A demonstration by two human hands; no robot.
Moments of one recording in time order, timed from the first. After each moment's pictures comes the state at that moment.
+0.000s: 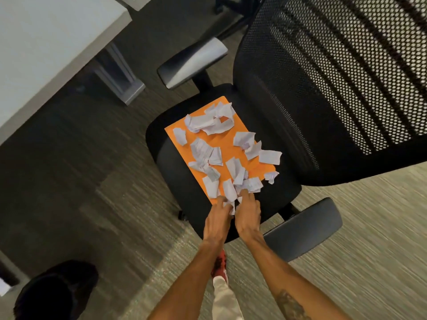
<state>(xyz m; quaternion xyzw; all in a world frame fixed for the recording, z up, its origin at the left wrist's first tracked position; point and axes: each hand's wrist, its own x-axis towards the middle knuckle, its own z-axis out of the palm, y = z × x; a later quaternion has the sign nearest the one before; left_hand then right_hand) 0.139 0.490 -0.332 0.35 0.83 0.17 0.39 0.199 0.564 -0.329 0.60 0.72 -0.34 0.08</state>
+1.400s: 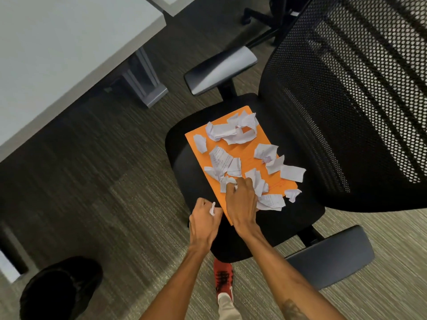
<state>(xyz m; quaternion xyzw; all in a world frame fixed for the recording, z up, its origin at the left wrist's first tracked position) 0.070 0.467 -0.341 0.17 0.91 0.26 0.27 0.109 0.577 -0.327 0.54 0.76 -0.36 -0.06</state>
